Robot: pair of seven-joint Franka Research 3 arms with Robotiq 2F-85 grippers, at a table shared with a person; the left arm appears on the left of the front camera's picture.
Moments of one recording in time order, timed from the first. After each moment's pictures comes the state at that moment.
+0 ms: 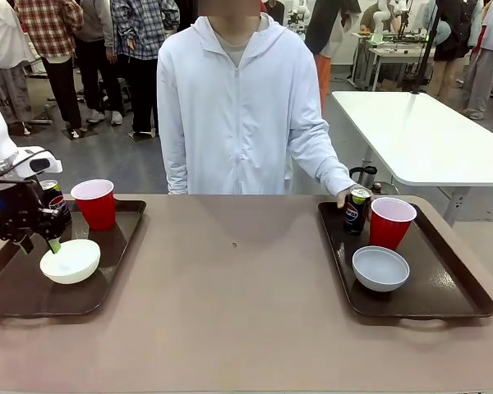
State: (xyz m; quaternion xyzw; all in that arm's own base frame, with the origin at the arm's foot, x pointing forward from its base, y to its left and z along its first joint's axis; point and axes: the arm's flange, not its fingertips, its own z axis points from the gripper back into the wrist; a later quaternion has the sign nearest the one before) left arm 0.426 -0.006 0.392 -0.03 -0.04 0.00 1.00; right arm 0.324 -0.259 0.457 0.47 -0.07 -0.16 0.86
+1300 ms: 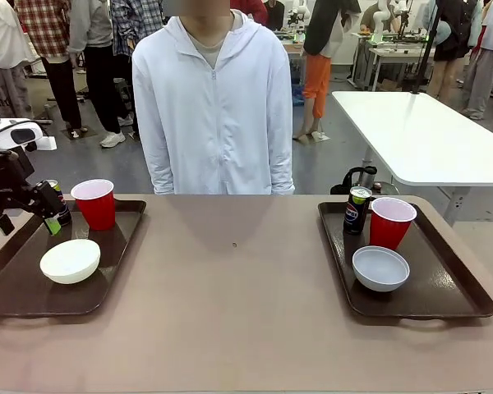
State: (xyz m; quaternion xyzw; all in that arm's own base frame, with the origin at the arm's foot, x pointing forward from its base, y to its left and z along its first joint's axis) left arm 0.401 -0.018 0.449 -0.05 -0.03 -0.04 1.00; right arm 0.324 -0.259 0.457 0.47 -0.07 -0.16 0.86
